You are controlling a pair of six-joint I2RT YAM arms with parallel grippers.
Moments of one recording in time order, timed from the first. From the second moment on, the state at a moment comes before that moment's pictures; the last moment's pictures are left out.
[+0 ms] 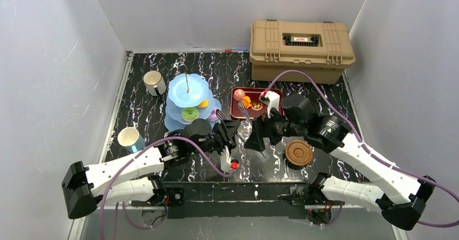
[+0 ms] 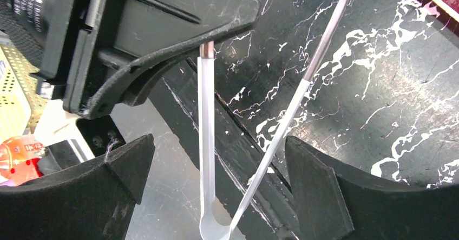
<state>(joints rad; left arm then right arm) -1.07 1.00 0.71 -0.09 0.11 1.59 0.88 0.96 1.07 -0.73 -0.32 0.42</state>
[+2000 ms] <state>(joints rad) -1.01 0.91 1.14 -0.49 -0.04 1.02 0.65 1.47 1.09 -0.59 -0.13 0.25</state>
